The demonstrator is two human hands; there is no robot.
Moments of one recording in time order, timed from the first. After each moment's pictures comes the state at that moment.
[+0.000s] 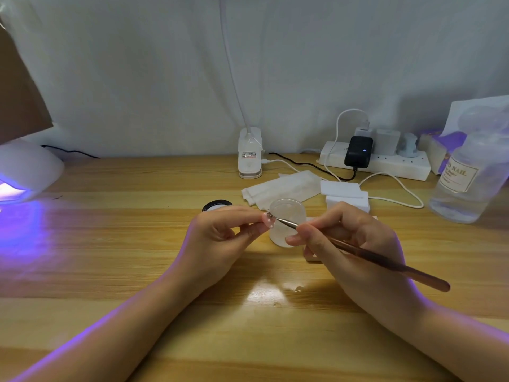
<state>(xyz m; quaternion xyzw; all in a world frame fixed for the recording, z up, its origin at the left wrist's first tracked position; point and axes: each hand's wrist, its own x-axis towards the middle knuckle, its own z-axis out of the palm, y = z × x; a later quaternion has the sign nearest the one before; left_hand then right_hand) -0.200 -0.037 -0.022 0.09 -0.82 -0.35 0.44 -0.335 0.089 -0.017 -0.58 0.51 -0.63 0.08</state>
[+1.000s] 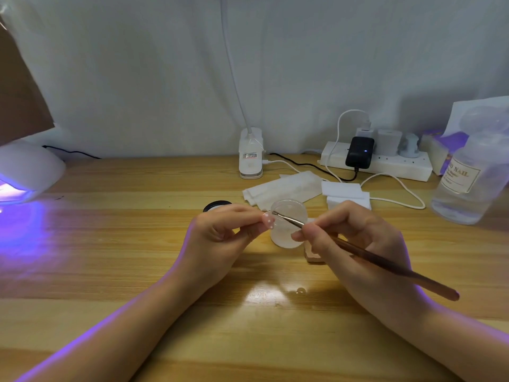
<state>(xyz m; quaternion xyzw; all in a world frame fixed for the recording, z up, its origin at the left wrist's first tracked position) -0.200 -0.039 -0.024 0.09 -0.82 -0.32 0.46 -0.338 0.091 -0.016 -0.57 0.54 -0.62 0.06</state>
